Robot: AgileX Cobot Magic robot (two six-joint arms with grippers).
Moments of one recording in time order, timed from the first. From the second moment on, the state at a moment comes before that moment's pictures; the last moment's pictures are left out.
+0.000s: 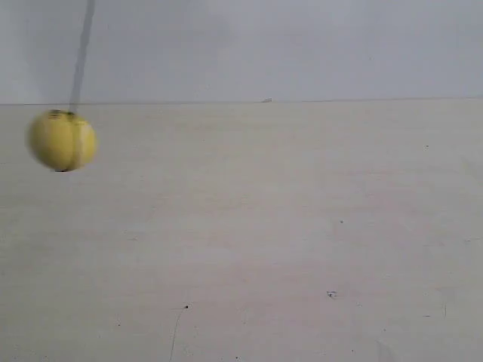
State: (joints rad) left arm 0.04 0.00 0.00 0.05 0.31 0.13; right arm 0.05 0.00 0.00 -0.14 0.34 0.00
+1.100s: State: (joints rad) left arm 0.04 0.00 0.00 0.05 0.31 0.13; right arm 0.05 0.00 0.00 -0.21 0.16 -0.12
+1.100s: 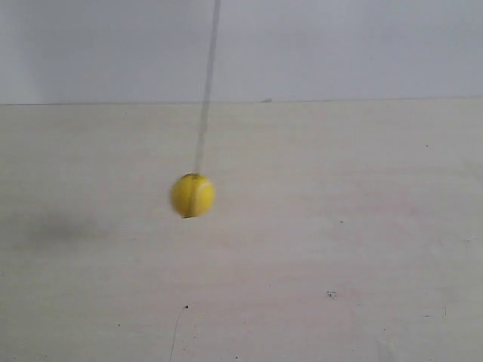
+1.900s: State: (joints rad) left arm 0.04 0.00 0.00 0.18 -0.05 0.18; right arm 0.05 0.00 0.00 0.07 -0.01 0.13
